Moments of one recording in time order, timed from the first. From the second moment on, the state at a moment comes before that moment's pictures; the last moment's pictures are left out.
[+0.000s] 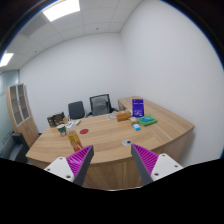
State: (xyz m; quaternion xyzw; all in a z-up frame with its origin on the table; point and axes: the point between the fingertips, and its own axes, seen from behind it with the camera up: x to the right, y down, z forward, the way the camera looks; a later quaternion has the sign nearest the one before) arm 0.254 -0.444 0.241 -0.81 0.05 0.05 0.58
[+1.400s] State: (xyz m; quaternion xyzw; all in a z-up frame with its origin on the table) arm -0.034 -0.101 0.077 -0.78 0.01 0.00 0.63
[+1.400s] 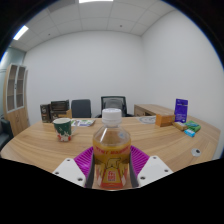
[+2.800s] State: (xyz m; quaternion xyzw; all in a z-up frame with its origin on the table) arm -0.132 0.113 0.230 -0.61 -0.44 -0.45 0.48
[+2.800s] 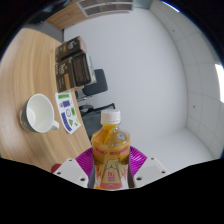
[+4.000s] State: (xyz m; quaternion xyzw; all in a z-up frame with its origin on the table) arm -0.037 0.053 0.109 -0.81 -0.03 0.07 0.58
